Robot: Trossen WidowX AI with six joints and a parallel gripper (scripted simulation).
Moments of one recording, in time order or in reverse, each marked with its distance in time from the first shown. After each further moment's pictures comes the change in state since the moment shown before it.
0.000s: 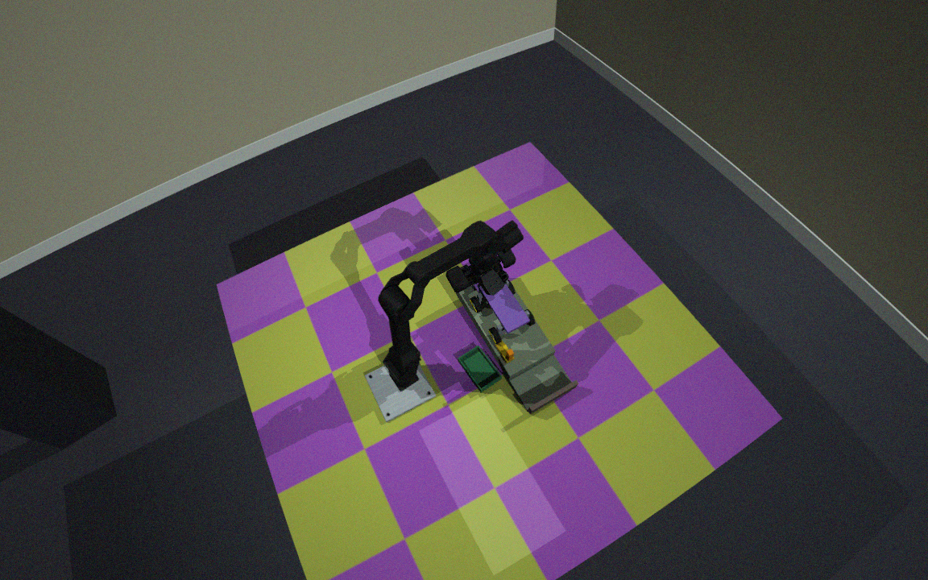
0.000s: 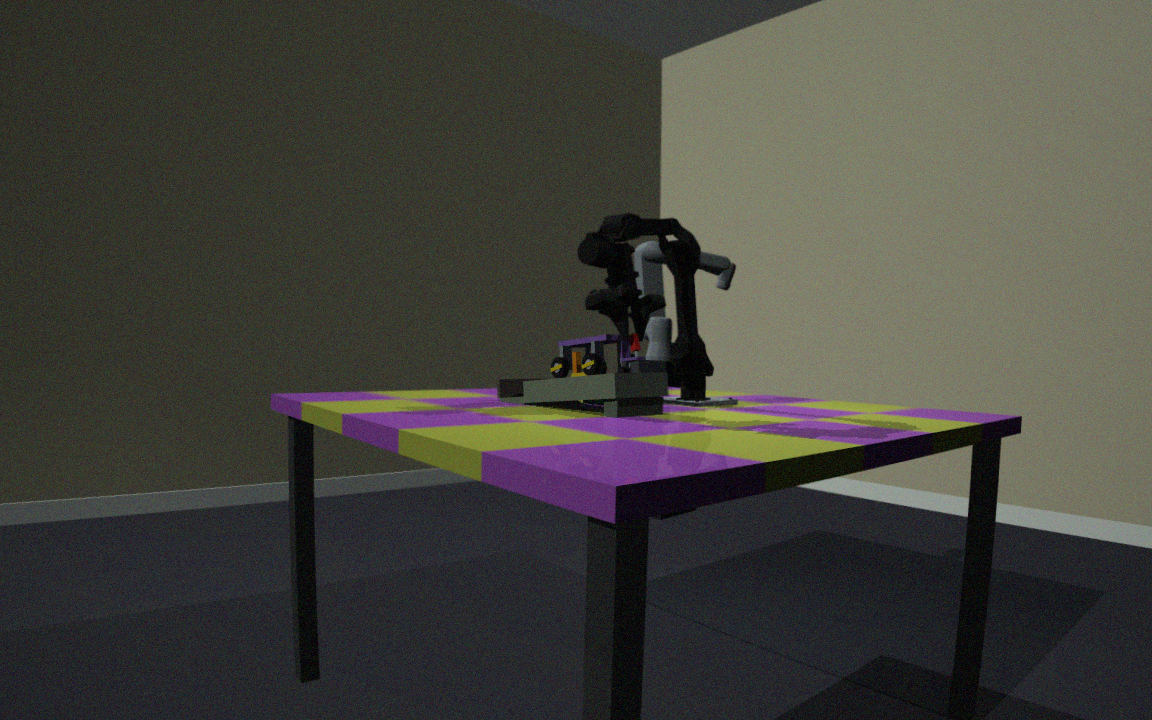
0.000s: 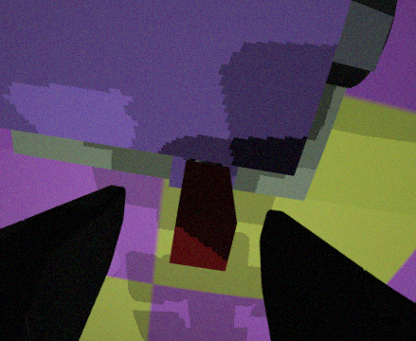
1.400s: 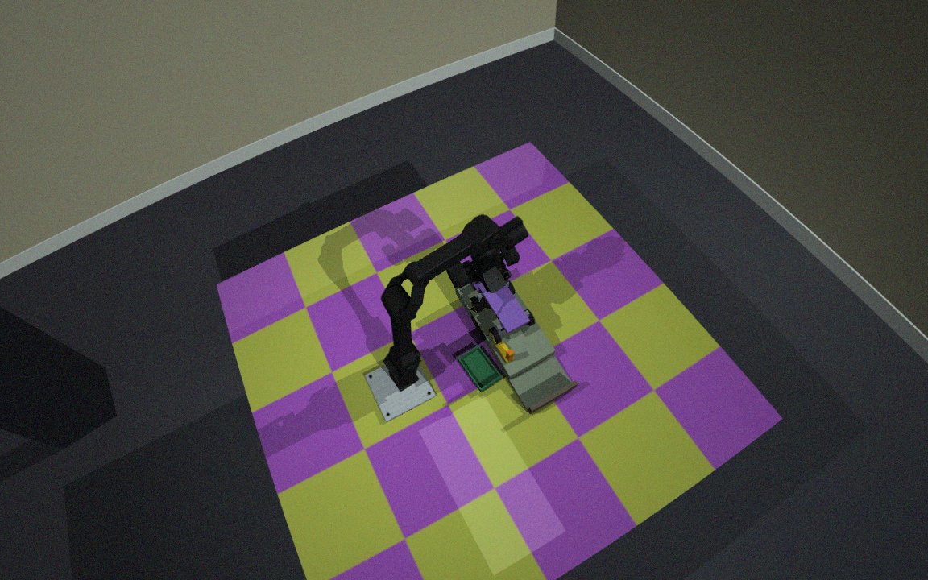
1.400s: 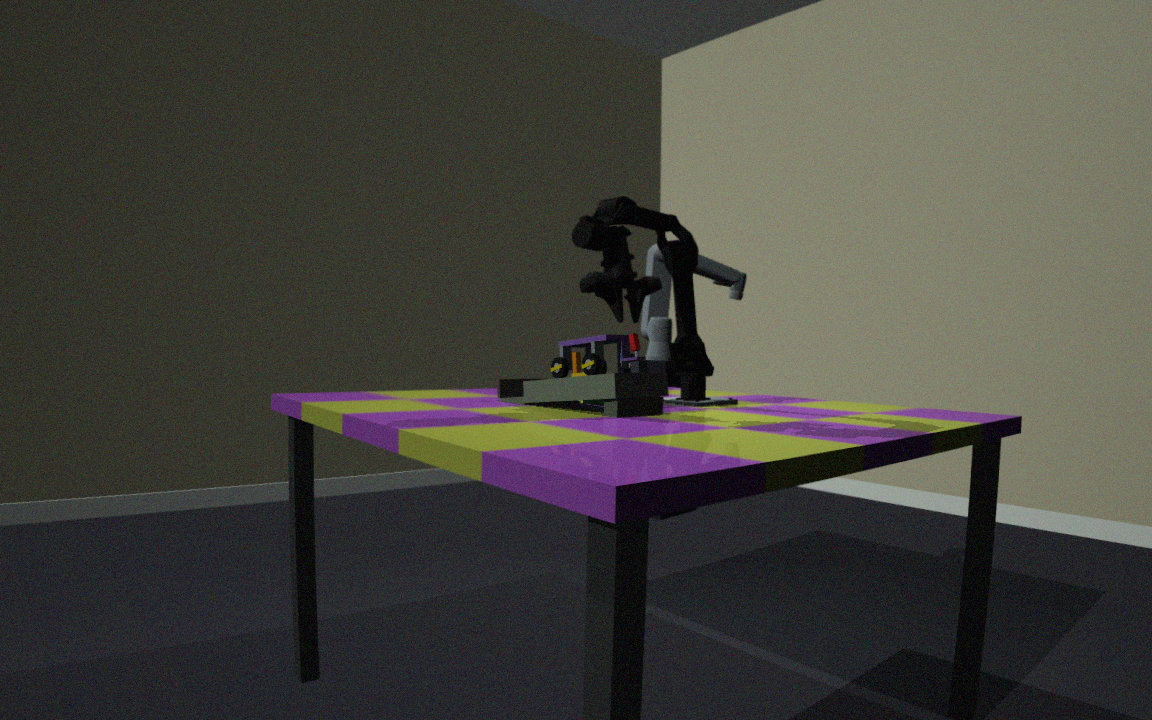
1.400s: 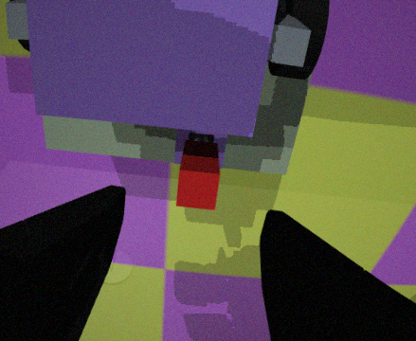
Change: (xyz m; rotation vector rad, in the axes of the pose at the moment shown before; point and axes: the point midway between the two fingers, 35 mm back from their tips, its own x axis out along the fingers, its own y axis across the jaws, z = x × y) arm -0.042 -0.001 0.006 0.056 -0.008 -0.004
